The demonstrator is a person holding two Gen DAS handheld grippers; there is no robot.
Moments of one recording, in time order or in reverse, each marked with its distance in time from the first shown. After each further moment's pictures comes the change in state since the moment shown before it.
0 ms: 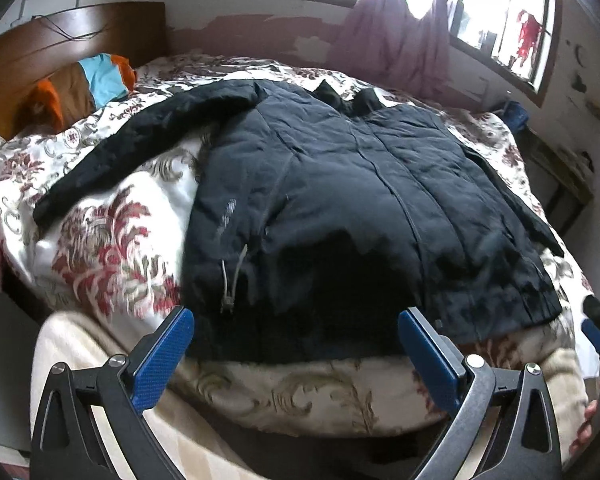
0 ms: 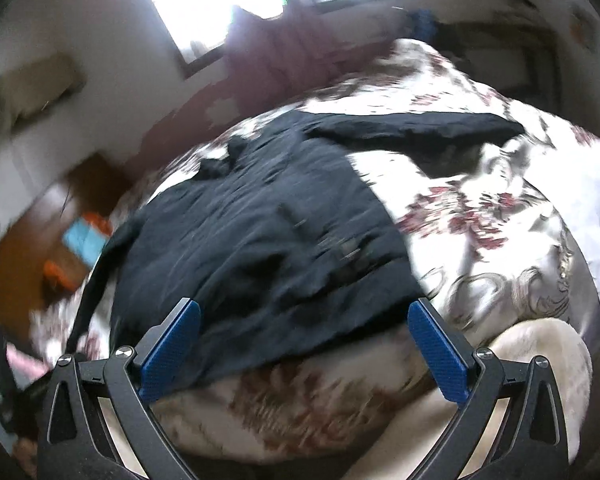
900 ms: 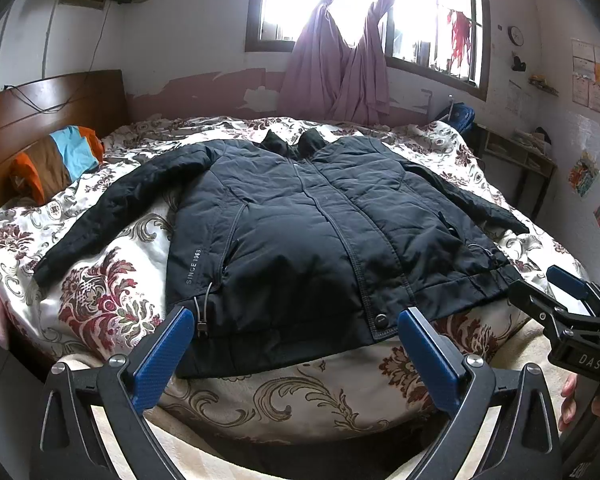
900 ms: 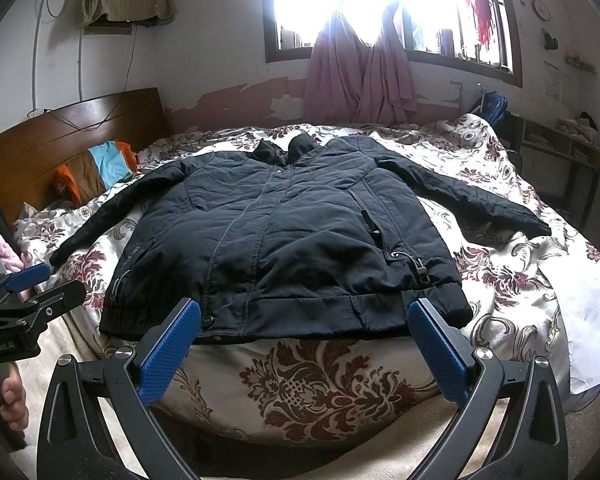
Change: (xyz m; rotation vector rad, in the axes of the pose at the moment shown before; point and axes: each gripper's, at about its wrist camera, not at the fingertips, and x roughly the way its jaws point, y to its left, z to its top) left arm -0.058 -0.028 -0.024 0.189 -0.189 -0.078; right arm -0.055 0.104 -0.067 -0.493 -0.072 0.019
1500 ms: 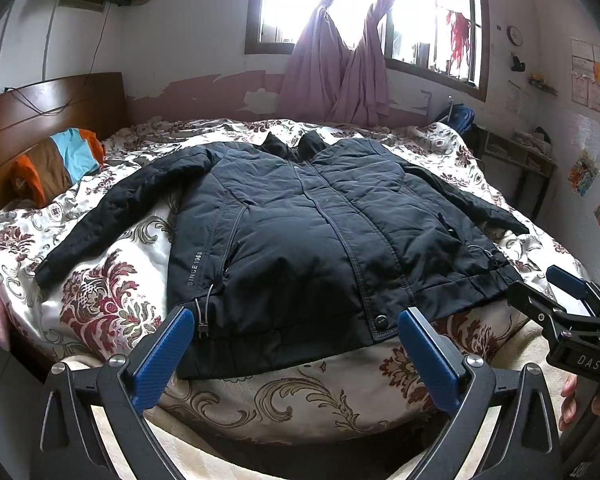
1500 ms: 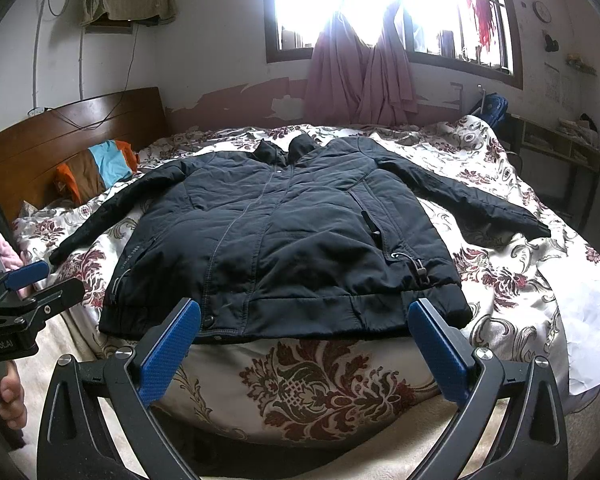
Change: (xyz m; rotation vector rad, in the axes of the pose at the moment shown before) left arm 0.000 0.000 0.000 0.001 -0.003 0.001; right arm -0.001 0.001 0.000 -0.002 -0.005 -0.003
